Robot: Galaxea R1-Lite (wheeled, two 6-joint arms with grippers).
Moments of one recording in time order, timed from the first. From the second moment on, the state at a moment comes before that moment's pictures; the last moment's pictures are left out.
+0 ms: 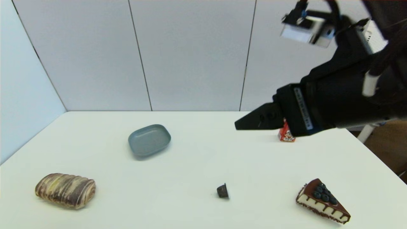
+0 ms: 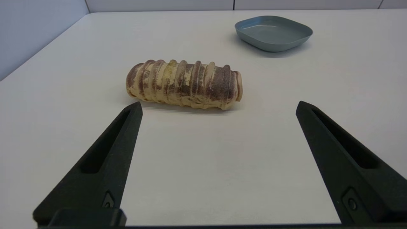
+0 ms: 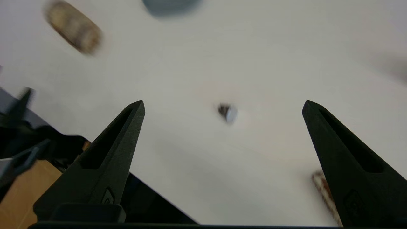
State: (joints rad) left arm -0.02 0.00 0.00 0.00 -0.02 0.03; right arm 0.87 1.60 -1.75 0.84 -0.14 0.35
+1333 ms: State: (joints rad) left arm -0.02 0.00 0.00 0.00 -0.02 0.03; right arm 0.99 2.00 -1.66 0.91 -0.26 0.70
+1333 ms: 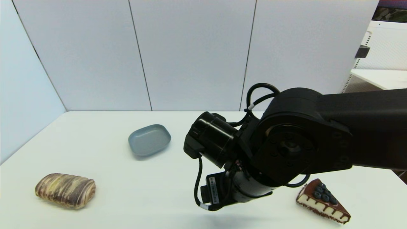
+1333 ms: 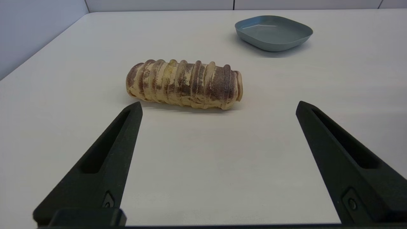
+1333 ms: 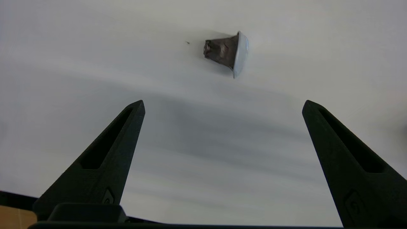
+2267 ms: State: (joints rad) left arm -0.02 0.00 0.00 0.00 -0.02 0.03; right arm 0.96 2.12 -1.73 0.90 -0.26 0.70
